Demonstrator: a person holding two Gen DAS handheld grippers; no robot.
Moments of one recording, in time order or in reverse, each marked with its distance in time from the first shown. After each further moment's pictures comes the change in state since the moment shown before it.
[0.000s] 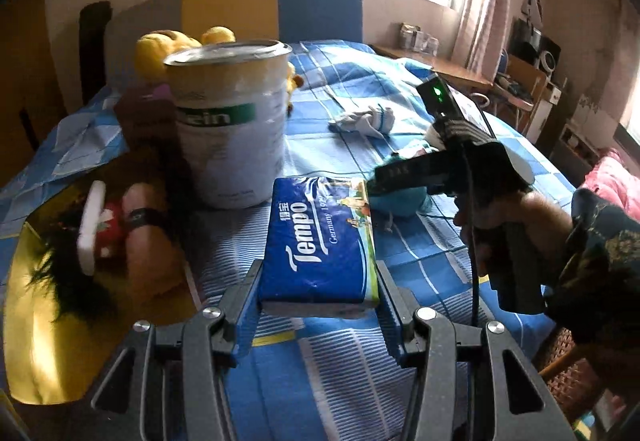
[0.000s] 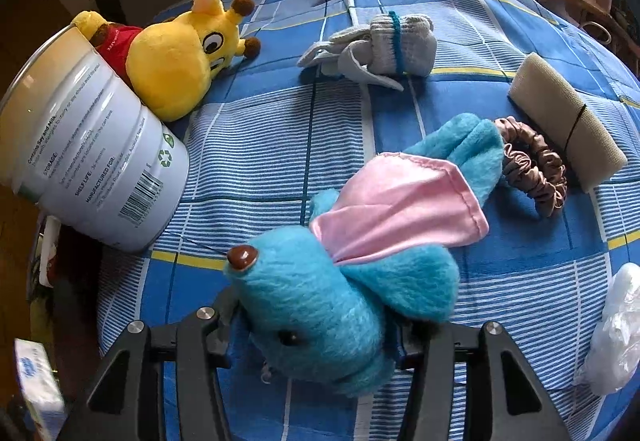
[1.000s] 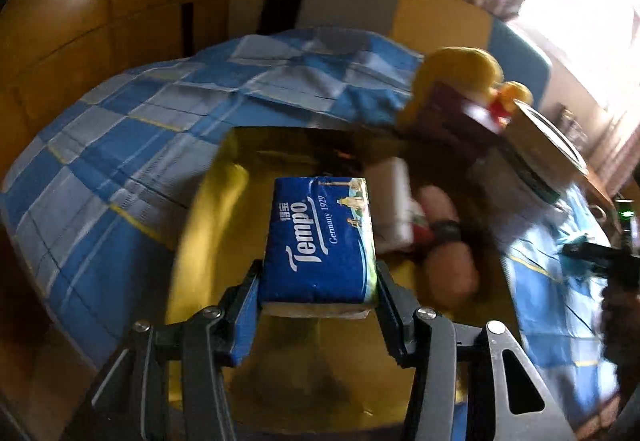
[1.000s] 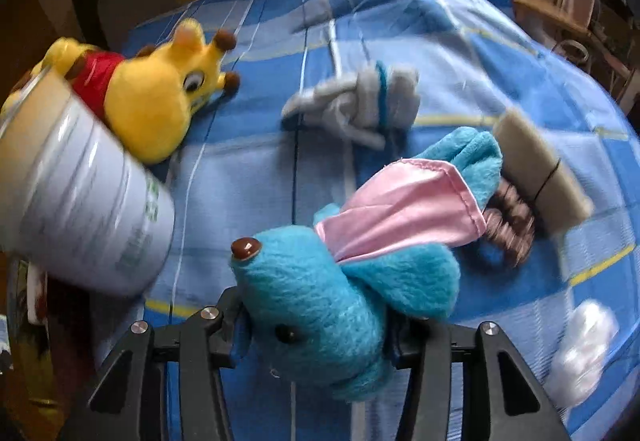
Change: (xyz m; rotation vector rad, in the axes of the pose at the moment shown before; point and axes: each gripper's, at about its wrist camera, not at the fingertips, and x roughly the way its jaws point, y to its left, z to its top) left arm -0.047 0.239 -0.029 -0.486 0.029 0.334; right arm -0.018 0.010 0.040 0.007 -0.044 -0.146
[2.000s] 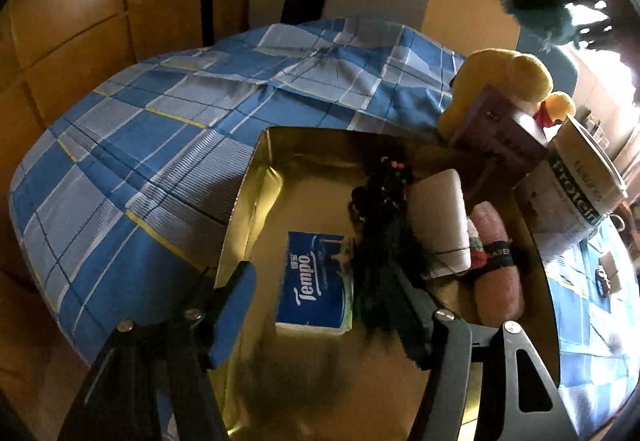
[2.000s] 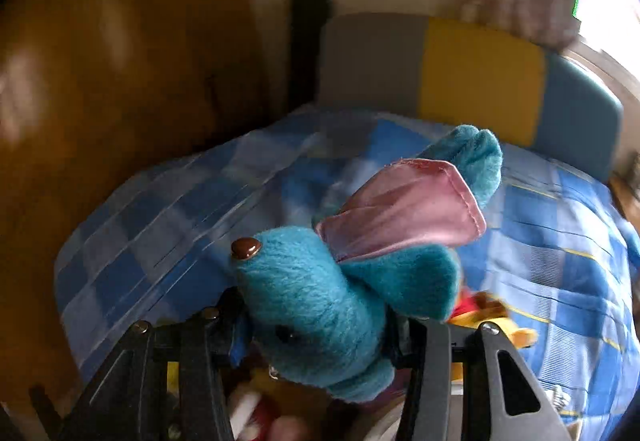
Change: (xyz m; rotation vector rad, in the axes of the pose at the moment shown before) left arm 0.024 0.027 0.017 -0.019 0.022 0.058; right arm -0.095 0.354 0.099 -0.583 -0.212 0.326
